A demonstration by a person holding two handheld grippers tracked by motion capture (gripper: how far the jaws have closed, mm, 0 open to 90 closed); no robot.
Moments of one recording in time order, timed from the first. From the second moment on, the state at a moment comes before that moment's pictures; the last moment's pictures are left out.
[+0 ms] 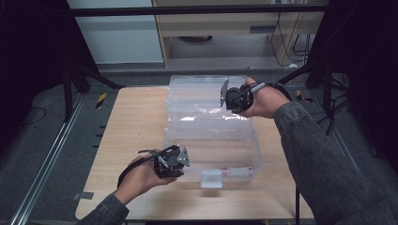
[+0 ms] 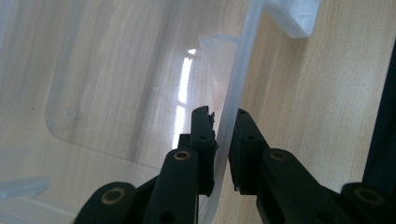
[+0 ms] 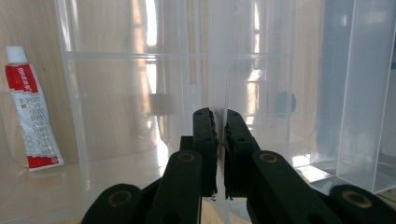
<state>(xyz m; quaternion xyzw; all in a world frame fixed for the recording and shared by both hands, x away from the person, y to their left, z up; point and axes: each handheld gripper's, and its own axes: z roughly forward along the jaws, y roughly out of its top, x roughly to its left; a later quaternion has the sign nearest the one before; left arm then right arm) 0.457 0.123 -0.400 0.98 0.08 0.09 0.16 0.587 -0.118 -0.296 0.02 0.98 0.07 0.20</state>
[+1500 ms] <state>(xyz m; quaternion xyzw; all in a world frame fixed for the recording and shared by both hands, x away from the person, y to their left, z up) 0.456 0.123 -0.402 0.98 0.11 0.09 0.16 0.525 -0.118 -0.290 -0.01 0.97 0.09 0.24</state>
